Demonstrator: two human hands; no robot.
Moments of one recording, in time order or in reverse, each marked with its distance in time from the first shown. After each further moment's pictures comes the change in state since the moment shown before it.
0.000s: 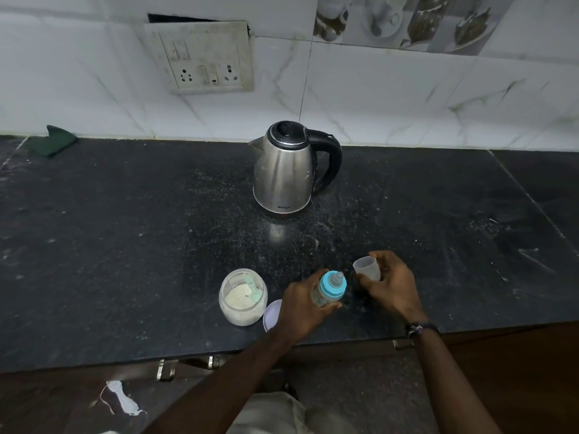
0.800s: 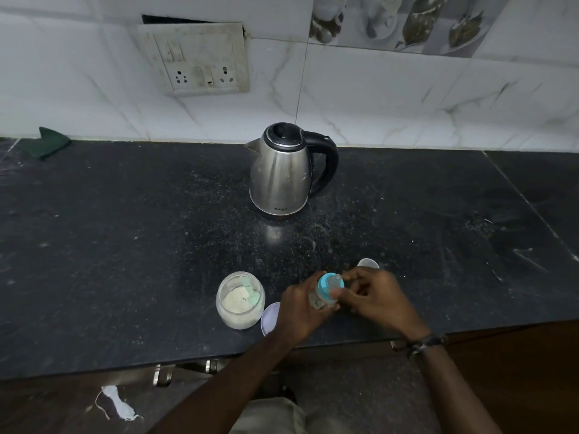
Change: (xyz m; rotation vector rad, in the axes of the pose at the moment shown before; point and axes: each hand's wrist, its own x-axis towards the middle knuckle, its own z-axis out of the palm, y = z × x) left_hand -0.002 0.002 0.002 -0.064 -0.002 -0.048; right_hand -0.030 -0.054 -0.004 0.016 -0.282 -0.055
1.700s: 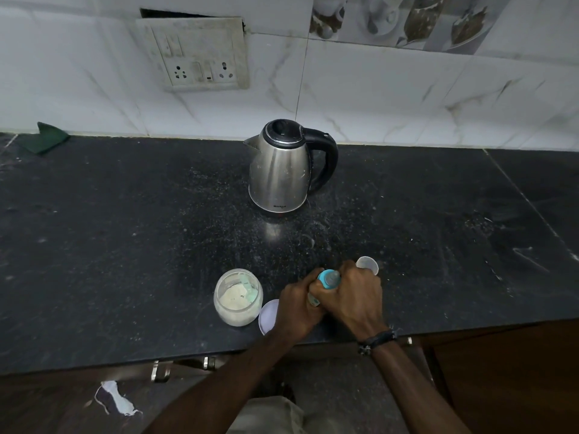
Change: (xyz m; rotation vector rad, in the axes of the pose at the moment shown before) left_hand -0.002 0.000 0.001 0.036 0.032 -0.011; right_hand 0.006 -0.025 0.044 -0.454 0.342 0.094
